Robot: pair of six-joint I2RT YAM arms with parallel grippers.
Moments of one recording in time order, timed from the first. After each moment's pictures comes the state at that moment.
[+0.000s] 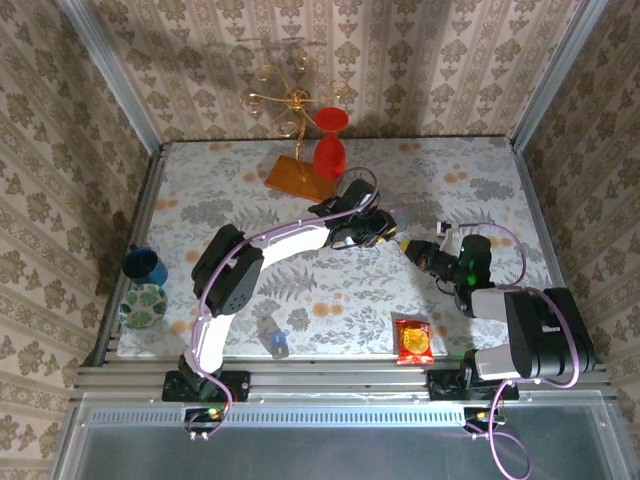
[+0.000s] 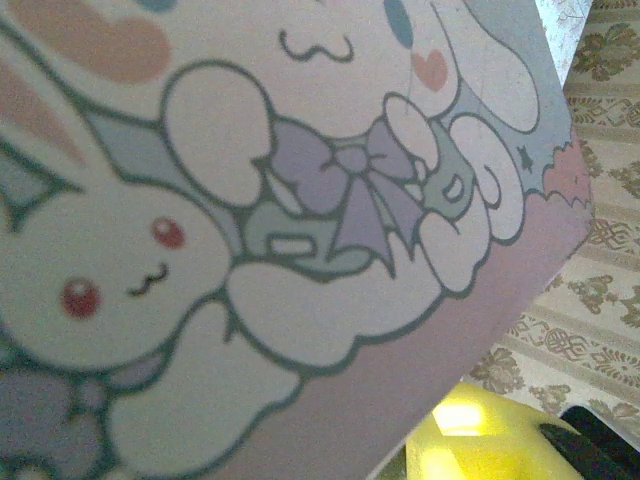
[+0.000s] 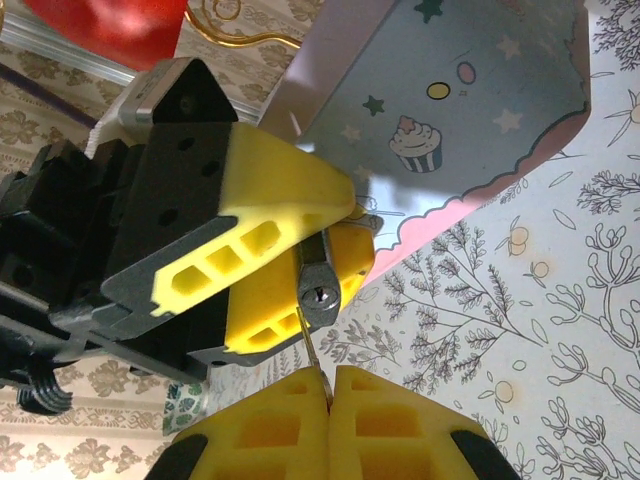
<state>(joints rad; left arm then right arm) -0.89 2.07 1.56 -0.23 0.24 -1.33 0.01 1.40 0.28 0.79 -0.76 0.88</state>
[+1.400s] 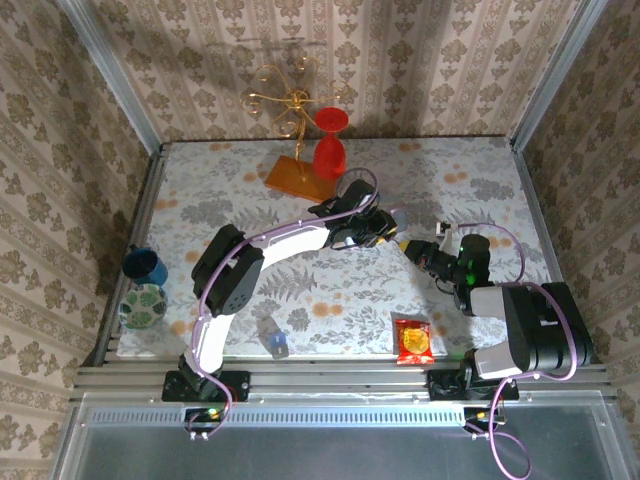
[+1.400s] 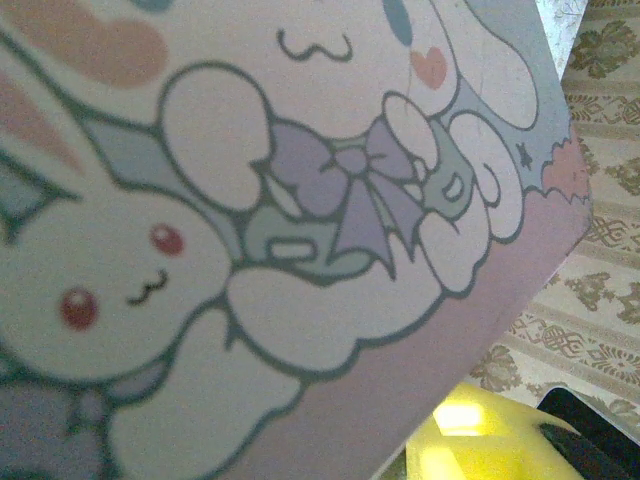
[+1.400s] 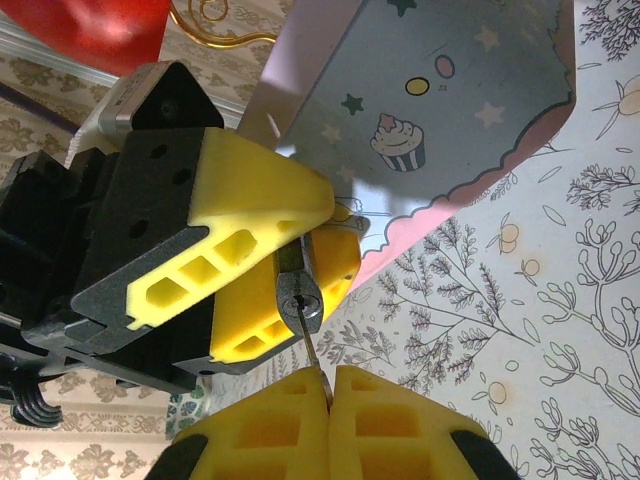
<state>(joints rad) -0.89 2.07 1.56 -0.22 0.25 -1.33 0.01 1.43 0.28 0.81 -0.76 0.90</state>
